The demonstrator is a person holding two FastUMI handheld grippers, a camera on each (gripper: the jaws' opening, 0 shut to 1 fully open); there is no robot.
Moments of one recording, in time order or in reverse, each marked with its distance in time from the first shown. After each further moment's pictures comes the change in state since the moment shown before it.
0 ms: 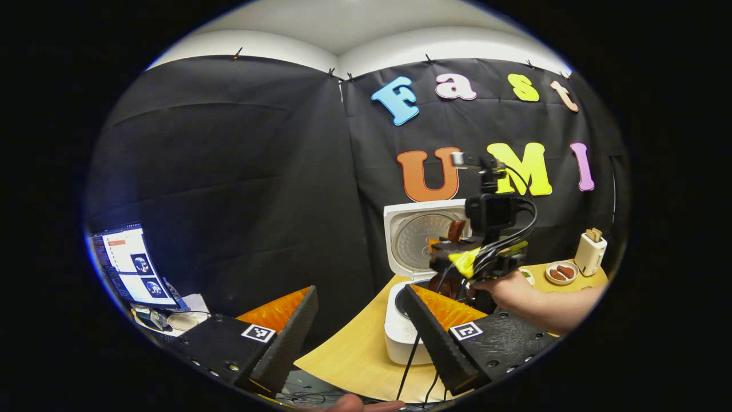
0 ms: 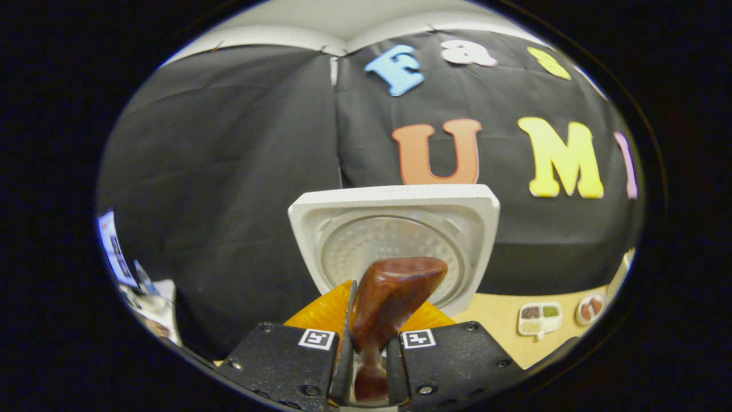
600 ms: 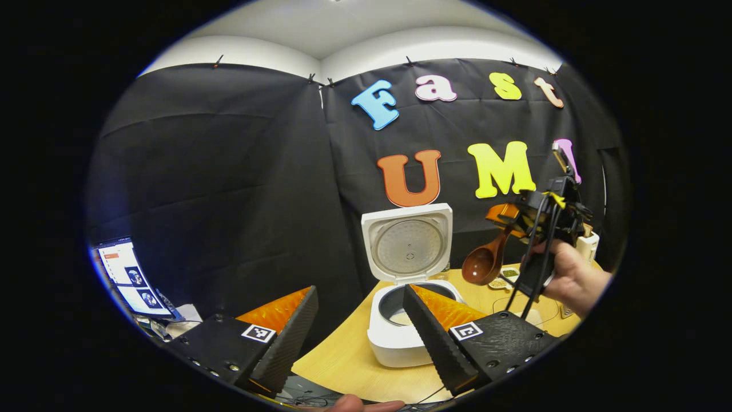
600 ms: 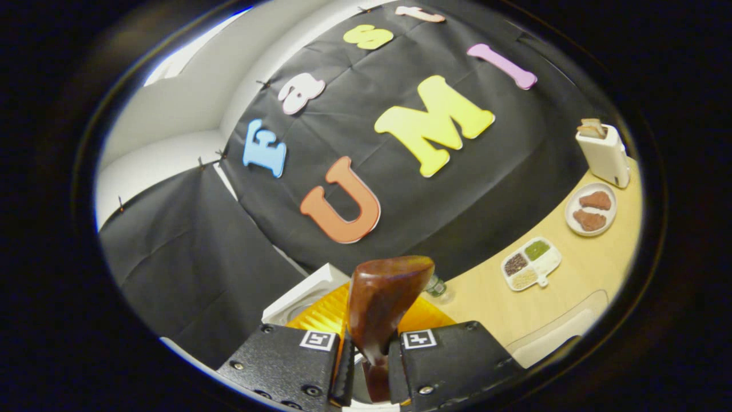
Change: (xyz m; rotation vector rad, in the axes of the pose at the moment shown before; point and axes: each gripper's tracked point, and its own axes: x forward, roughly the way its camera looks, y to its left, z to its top) left arm -0.003 -0.034 0.014 0.041 -0.016 -0.095; right arm -0.105 -0.158 0.072 0.618 -0.234 -0.133
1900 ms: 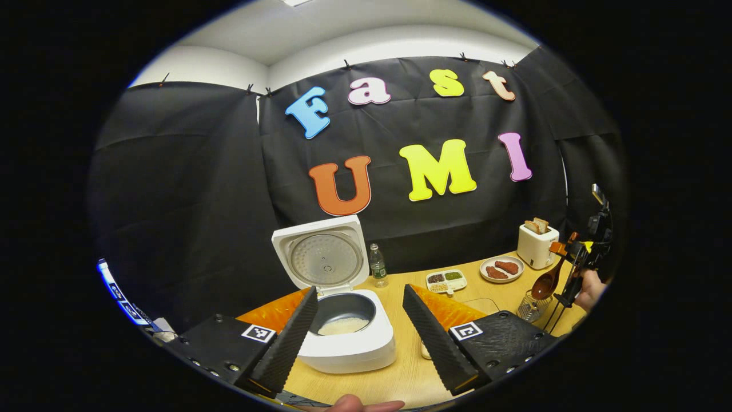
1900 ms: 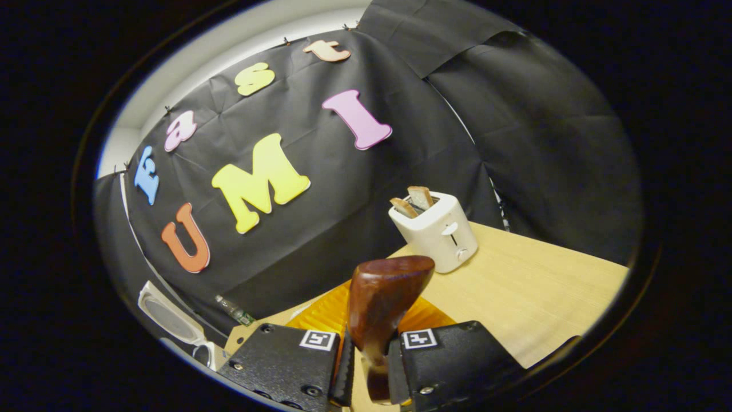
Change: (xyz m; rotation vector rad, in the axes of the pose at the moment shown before) left arm -0.014 -0.148 0.031 0.076 -0.018 -0.214; right arm -0.197 -0.374 0.135 -0.140 -0.179 -0.556
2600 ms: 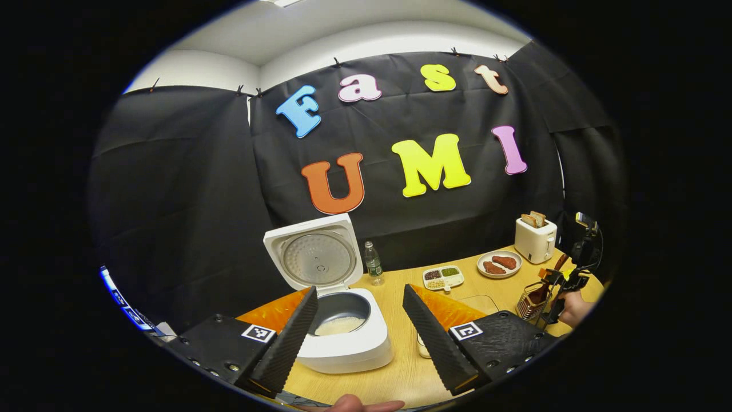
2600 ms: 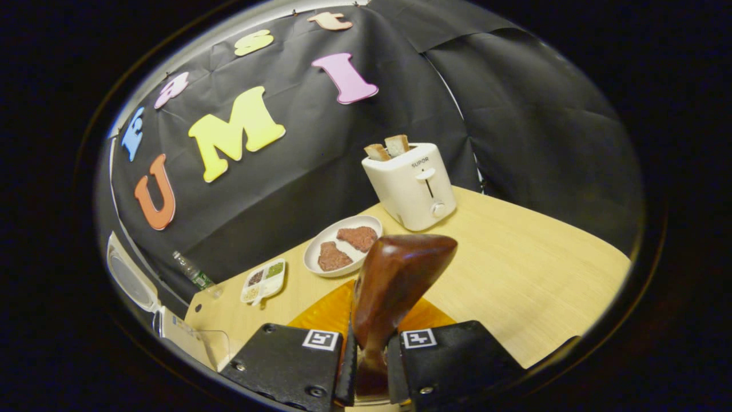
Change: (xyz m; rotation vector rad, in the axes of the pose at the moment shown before) left arm 0.004 -0.012 0.002 0.029 0.016 -0.016; right arm 0.021 -0.053 -0.085 -0.084 0.135 -0.128
